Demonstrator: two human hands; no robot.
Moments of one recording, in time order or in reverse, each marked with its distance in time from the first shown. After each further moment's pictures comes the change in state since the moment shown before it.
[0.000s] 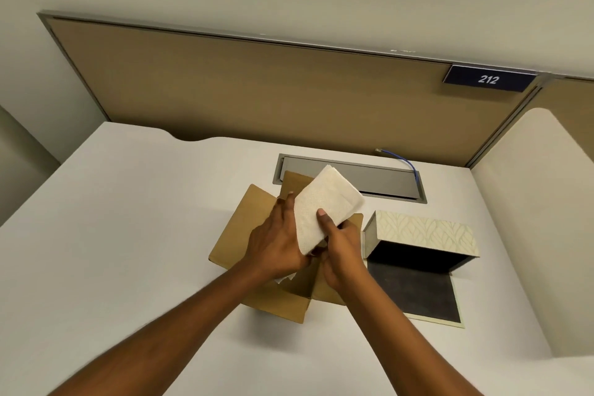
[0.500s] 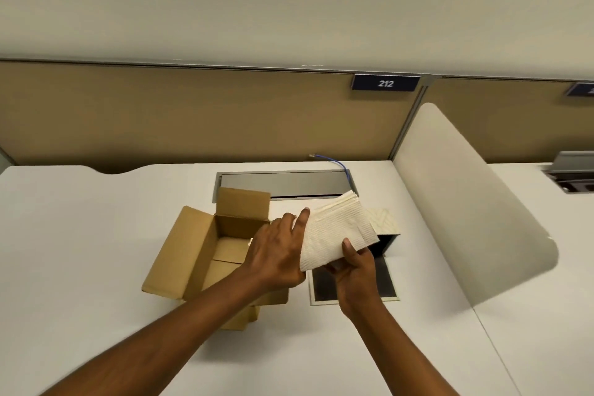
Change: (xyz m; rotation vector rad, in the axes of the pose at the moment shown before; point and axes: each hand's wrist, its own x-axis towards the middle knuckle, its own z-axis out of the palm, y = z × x) left_hand 0.000 0.112 0.010 0.144 -0.008 0.448; right_hand -0.052 -0.031 -0.130 0.307 0.111 -0.261
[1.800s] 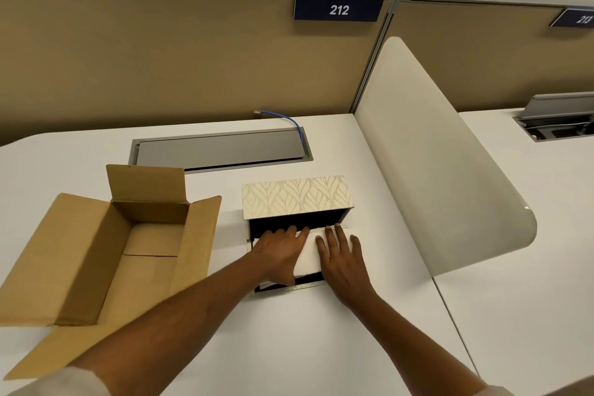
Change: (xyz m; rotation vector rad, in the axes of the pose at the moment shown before) left_hand 0.096 0.063 0.186 0.159 -0.571 0.182; right_hand 0.118 0.037 -0.202 -2.306 -0.429 -0.442
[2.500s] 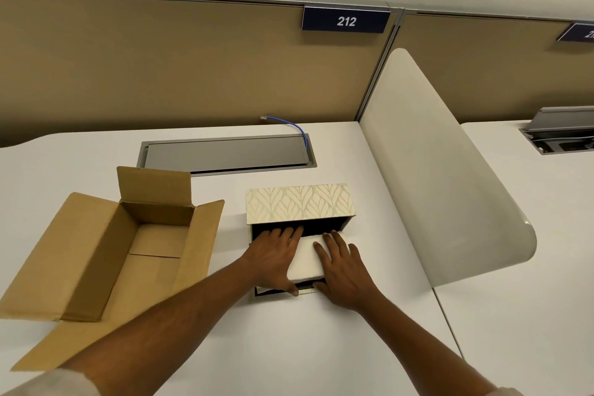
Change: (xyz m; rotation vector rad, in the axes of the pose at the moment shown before) left_hand -0.008 -0.017 0.010 0.040 0.134 0.005; right_hand 0.002 0.014 -0.005 0.075 -0.030 -0.100
